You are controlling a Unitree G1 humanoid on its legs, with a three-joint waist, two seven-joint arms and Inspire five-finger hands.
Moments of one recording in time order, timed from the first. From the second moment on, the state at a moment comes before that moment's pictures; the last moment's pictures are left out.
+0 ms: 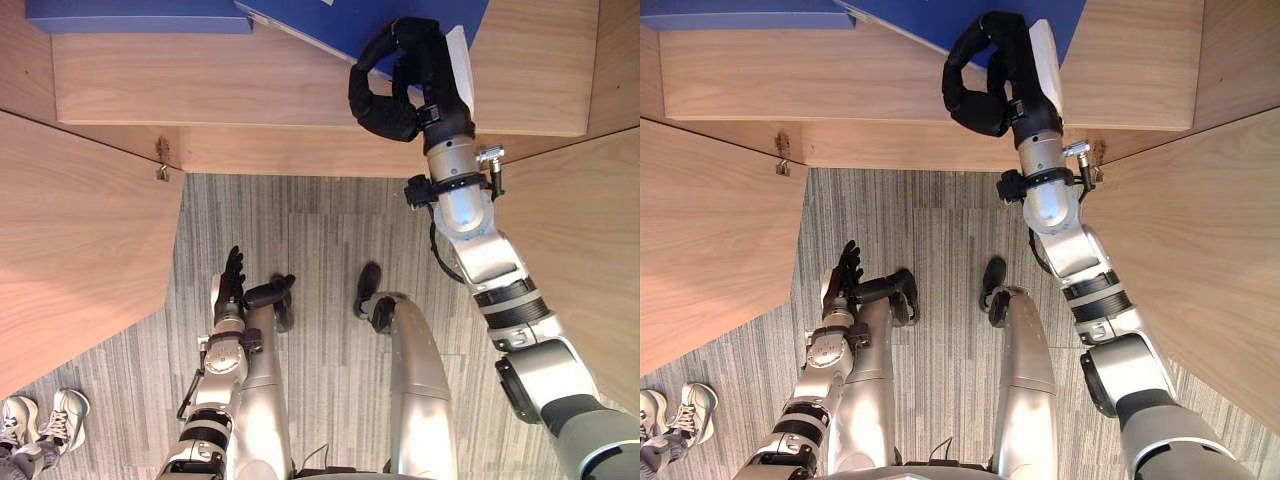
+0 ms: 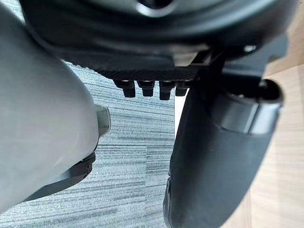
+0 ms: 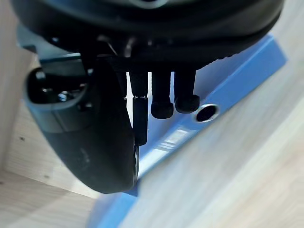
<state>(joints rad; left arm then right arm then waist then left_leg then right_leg) -0.19 0.09 0.04 0.59 -0.10 -0.22 0.20 -0.84 -0.36 0.24 0.30 -0.21 -0.10 -0.29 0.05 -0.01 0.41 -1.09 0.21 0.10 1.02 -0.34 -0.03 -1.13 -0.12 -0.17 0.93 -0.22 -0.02</state>
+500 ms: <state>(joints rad) -0.22 0.06 0.05 0.60 -0.10 -0.23 0.24 -0.95 -0.21 0.21 0.49 -0.48 0.00 -0.39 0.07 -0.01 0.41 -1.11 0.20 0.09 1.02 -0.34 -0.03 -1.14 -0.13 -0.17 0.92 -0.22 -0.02</state>
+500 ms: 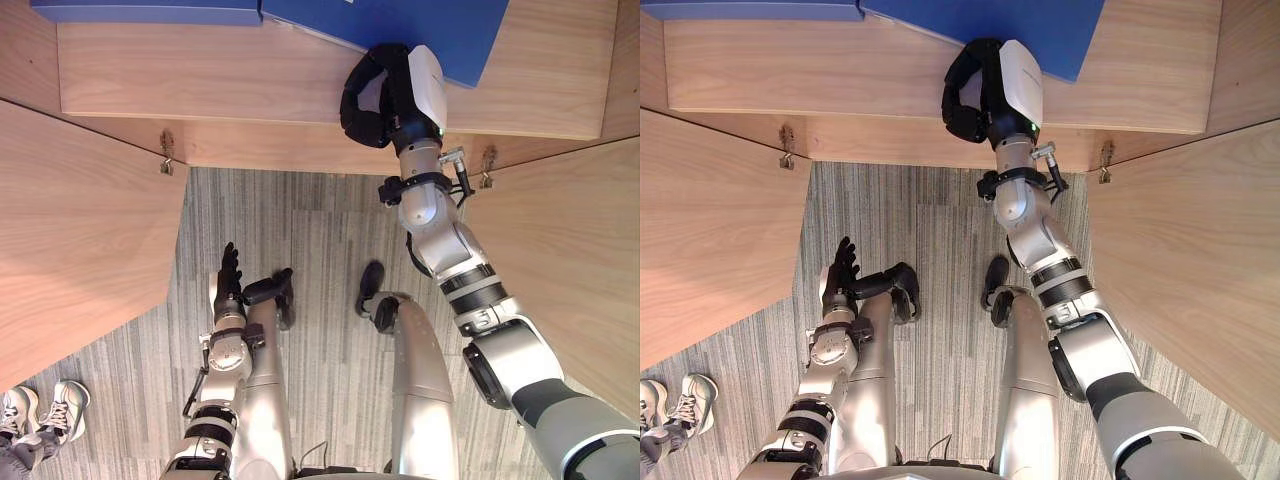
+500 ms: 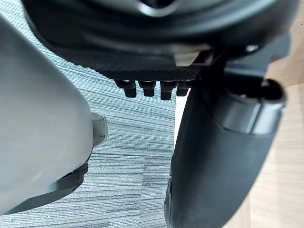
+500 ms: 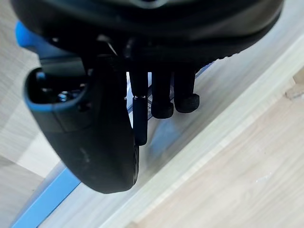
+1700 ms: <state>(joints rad) -0.03 0.04 -0.01 0.85 -0.08 -0.15 0.19 -0.03 -0.12 0.27 0.34 -0.12 -0.17 -0.17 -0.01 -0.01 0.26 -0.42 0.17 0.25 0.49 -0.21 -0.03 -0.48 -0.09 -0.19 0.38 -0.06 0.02</state>
